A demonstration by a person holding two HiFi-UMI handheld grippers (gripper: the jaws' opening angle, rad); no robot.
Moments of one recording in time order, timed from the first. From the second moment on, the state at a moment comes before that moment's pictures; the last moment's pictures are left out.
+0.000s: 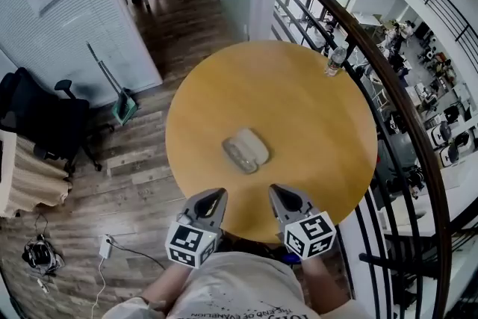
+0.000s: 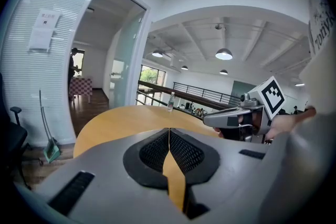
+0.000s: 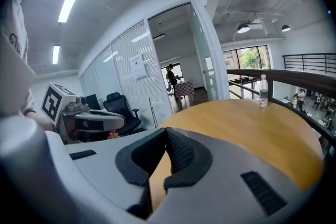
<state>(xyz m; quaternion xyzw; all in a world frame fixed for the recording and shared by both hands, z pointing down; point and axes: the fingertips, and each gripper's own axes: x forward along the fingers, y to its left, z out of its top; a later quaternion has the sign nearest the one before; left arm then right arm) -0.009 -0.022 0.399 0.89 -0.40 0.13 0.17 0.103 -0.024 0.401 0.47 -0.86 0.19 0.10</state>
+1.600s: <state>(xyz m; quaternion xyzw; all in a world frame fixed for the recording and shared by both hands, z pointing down) 0.002 -0.117 0.478 0.90 -0.35 0.18 0.19 0.078 -0.121 0.505 0.44 -0.84 0.21 0.21</state>
